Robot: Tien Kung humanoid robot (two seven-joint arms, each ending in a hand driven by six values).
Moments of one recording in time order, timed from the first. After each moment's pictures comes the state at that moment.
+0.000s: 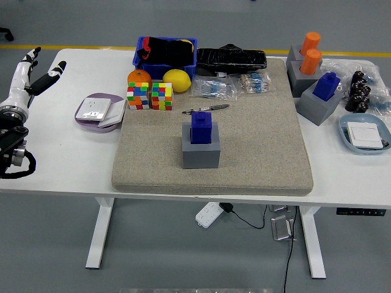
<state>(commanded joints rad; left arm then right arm) -0.87 0.39 -0.36 -0.46 0.49 0.36 -0.37 0.07 -0.43 1.28 0.28 -1.45 0.19 -0.11</state>
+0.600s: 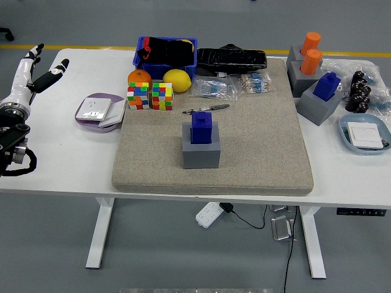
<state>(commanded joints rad) -0.88 0.38 -0.35 -0.46 0.49 0.36 -0.37 0.07 -0.43 1.28 0.28 -1.45 0.19 -0.11</state>
